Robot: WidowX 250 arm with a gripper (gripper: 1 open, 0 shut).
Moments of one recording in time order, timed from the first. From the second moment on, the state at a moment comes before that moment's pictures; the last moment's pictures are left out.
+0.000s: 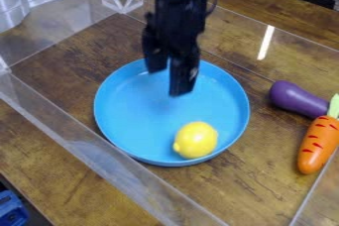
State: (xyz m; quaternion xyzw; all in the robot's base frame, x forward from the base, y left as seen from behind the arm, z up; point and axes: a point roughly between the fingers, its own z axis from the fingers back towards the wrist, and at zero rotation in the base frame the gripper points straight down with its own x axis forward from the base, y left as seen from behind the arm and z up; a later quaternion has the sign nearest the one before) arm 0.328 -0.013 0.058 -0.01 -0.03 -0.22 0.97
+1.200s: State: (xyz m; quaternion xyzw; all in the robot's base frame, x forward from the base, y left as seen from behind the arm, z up) arm 0.330 -0.016 0.022 0.03 -0.07 -0.13 0.99
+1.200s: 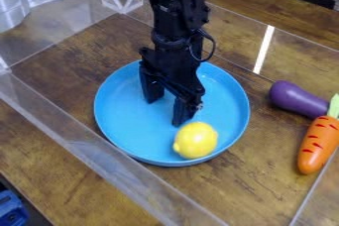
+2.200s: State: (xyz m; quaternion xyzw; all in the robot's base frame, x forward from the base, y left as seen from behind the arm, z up) arm 0.339 -0.015 0.021 0.03 -0.09 -0.13 0.99
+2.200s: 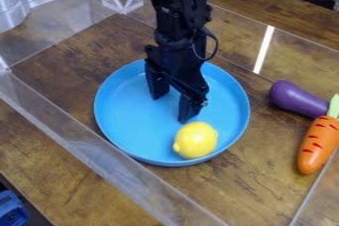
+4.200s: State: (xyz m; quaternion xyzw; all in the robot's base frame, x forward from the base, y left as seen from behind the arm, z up) arm 0.334 -0.018 0.023 0.01 -0.04 -0.07 1.00
